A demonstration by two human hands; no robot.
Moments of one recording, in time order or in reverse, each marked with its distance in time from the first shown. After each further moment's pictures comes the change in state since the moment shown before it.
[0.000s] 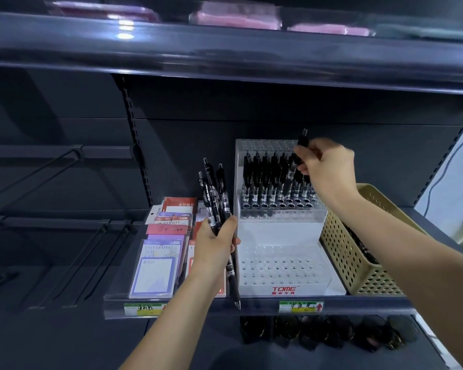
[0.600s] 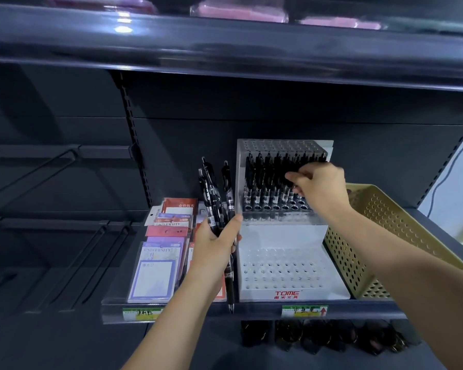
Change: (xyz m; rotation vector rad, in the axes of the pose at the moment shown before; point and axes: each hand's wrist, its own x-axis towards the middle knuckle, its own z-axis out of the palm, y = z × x) left_hand 0.001 0.005 -0.004 -0.001 -0.040 0.050; right_hand -0.004 0.027 0.021 -0.159 -0.140 0.079
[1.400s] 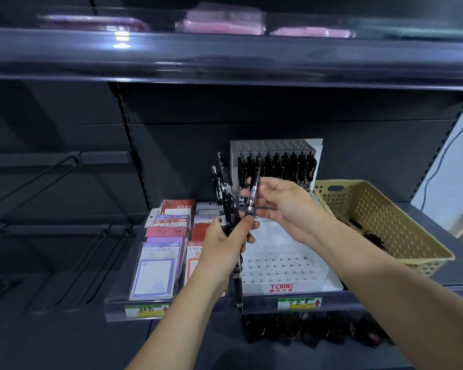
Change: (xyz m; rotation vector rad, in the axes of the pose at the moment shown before) left_hand -0.021 0.008 0.017 0.031 -0.143 0.096; right_hand -0.055 -0.039 0.004 0.861 -0.492 0.330
